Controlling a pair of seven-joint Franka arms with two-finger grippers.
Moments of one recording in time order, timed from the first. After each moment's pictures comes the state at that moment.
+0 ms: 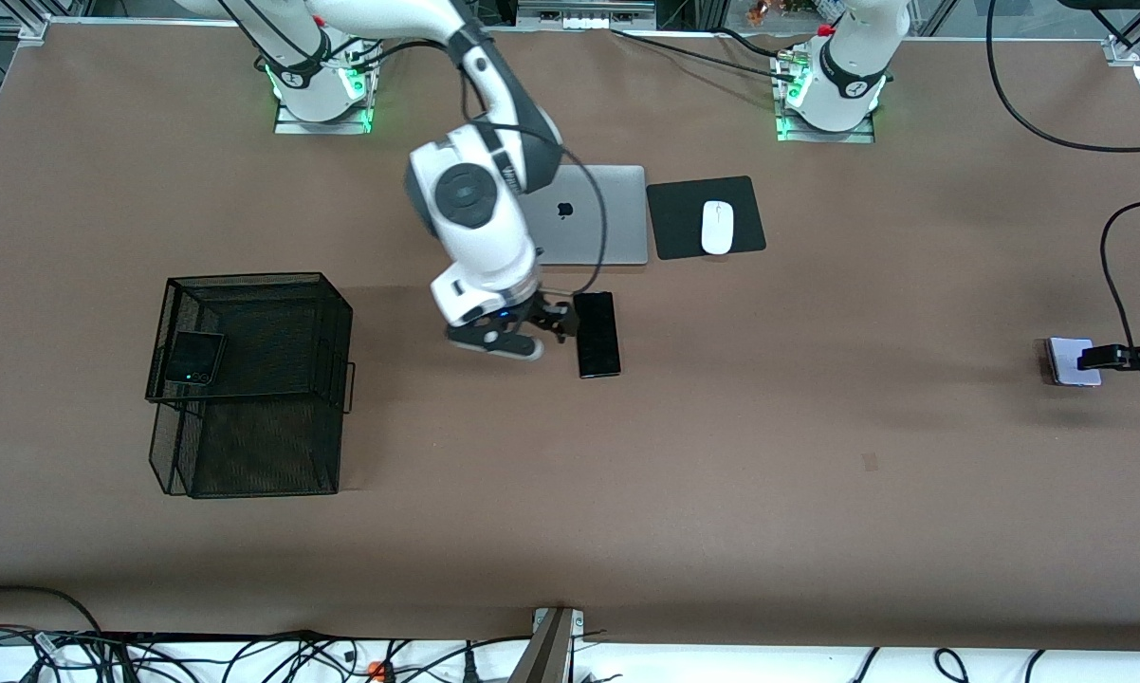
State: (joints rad) left arm 0.55 0.67 -0.08 -1.50 0.19 2.07 0.49; right arm 1.03 0.65 -0.40 -1.52 0.30 2.26 0.75
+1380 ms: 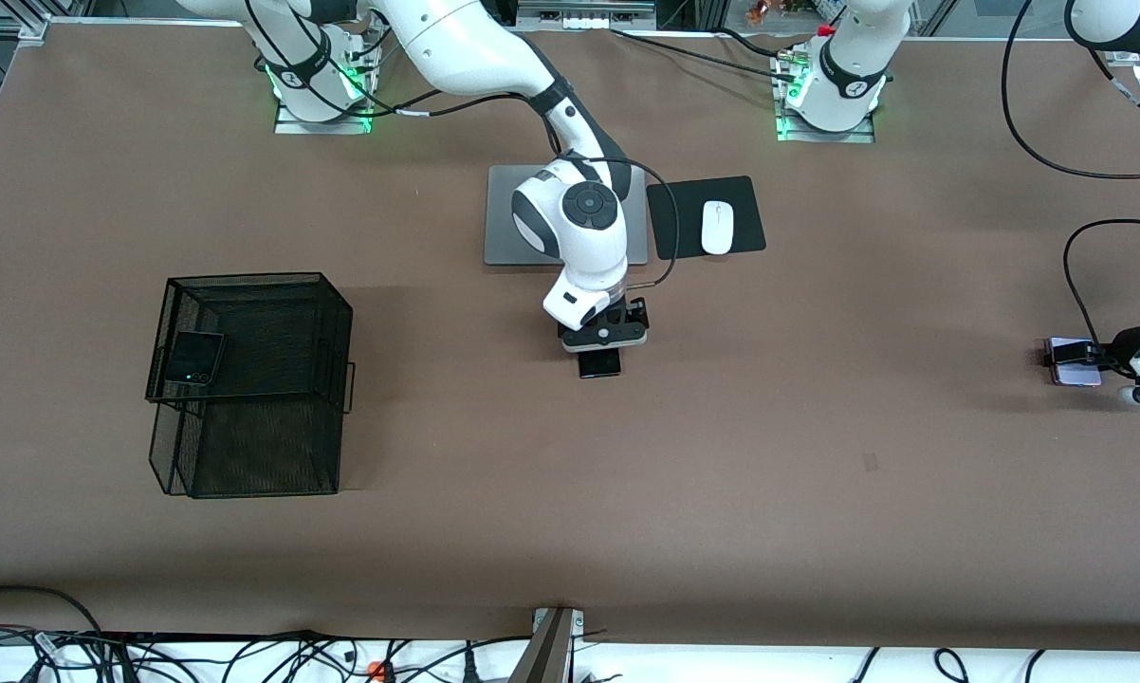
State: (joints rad) left arm 0.67 0.82 -0.08 -1.52 0.06 2.19 0.62; right arm 1.08 0.96 -0.33 -1.29 0.24 2.41 0.62
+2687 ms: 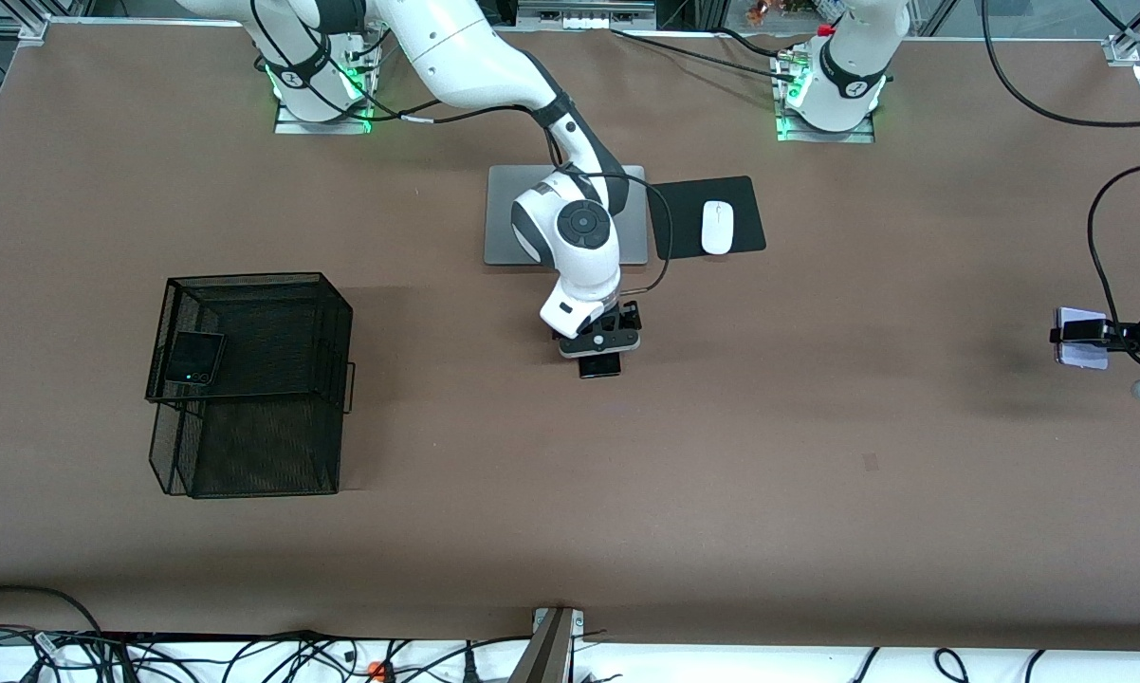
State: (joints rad) left arm 0.45 0.53 -0.13 -1.42 0.06 1.61 0.42; right arm 1.08 1.01 -0.33 -1.30 0.32 2.41 0.58
